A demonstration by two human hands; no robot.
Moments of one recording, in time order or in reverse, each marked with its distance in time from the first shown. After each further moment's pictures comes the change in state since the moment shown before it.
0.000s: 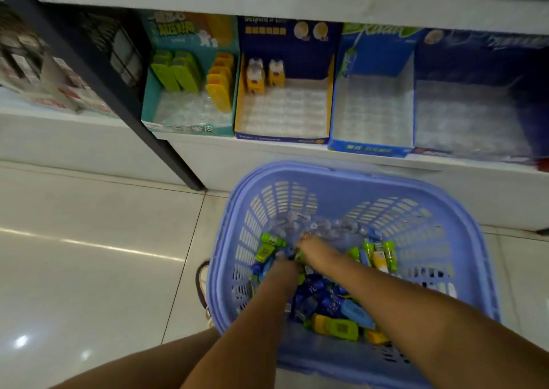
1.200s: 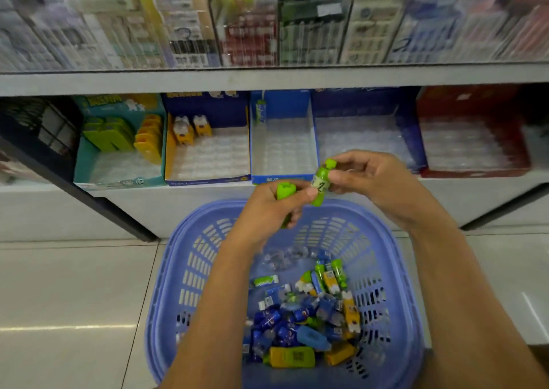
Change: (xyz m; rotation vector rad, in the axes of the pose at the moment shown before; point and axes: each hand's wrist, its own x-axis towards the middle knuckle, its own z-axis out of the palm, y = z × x) left_hand -0.144 0.103 -0.158 -1.224 0.384 0.849; right_hand -0.219 0.043 -0.225 1.140 0.683 -0.346
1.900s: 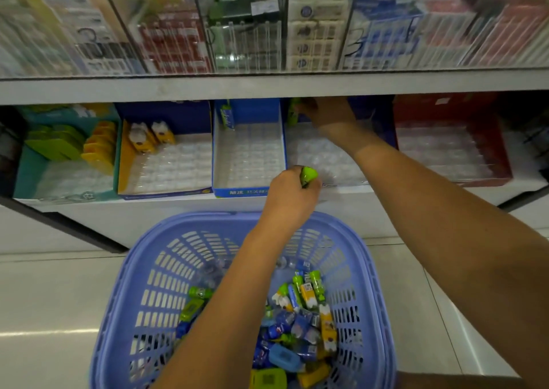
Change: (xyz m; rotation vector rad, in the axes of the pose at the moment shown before) left_hand 0.074 -0.001 0.076 0.648 0.204 0.029; right_hand 0.171 0.021 -0.058 -0.867 0.272 -0.080
